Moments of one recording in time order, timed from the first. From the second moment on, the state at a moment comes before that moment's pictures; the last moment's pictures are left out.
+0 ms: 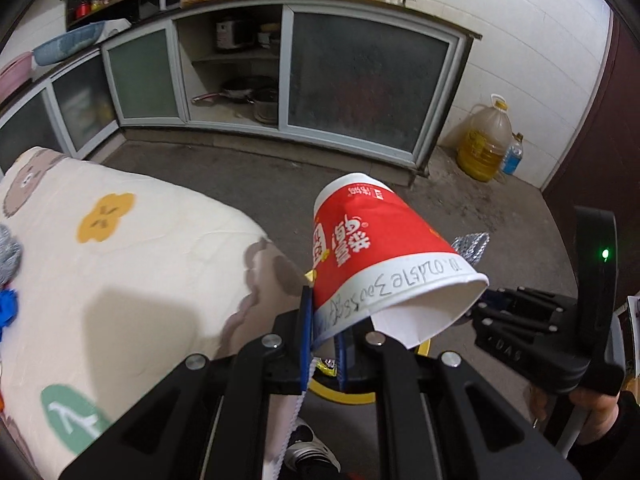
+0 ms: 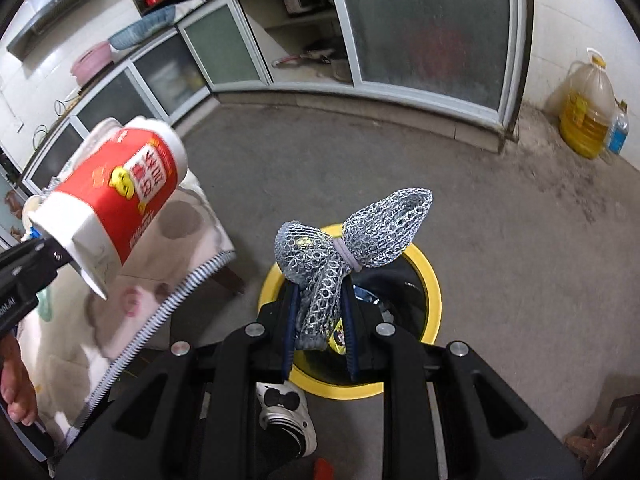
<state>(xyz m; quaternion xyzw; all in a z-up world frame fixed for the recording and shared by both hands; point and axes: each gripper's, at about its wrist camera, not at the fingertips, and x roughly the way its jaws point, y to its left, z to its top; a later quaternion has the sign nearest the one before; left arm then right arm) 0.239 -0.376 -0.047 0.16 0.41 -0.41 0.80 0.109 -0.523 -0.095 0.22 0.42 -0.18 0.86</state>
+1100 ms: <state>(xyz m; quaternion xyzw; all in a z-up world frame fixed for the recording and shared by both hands) 0.234 -0.326 0.006 0.10 0.35 -0.38 0.85 0.051 -0.543 -0.092 0.24 0.39 -0.24 0.85</state>
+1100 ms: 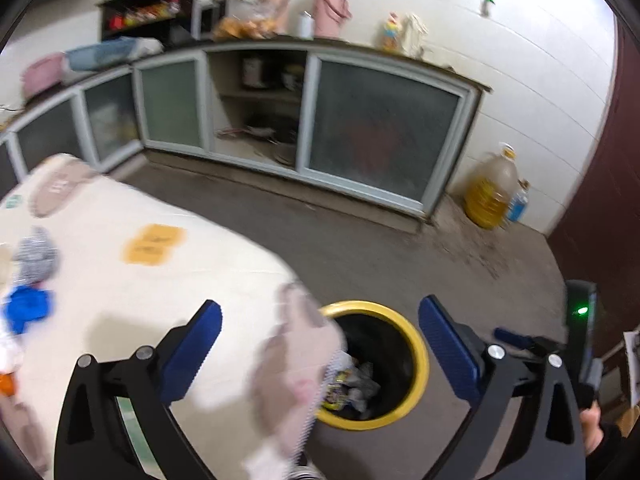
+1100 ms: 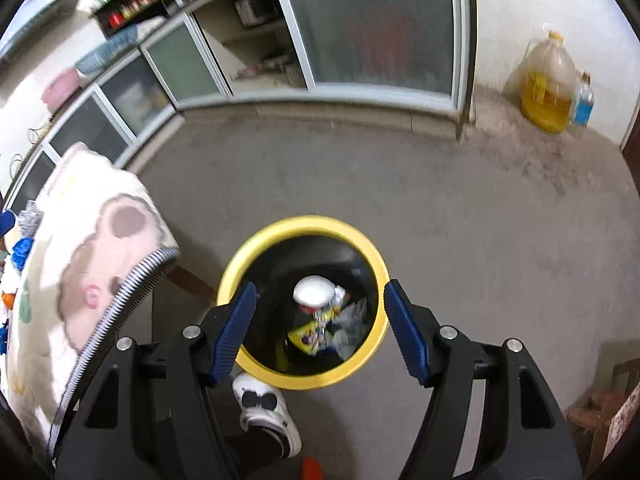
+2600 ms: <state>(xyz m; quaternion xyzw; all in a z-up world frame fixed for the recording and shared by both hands) 0.293 0.037 -0.034 -0.01 0.42 -0.08 0.91 0.352 -0.185 -0.022 -0.05 0.39 0.14 0.91</state>
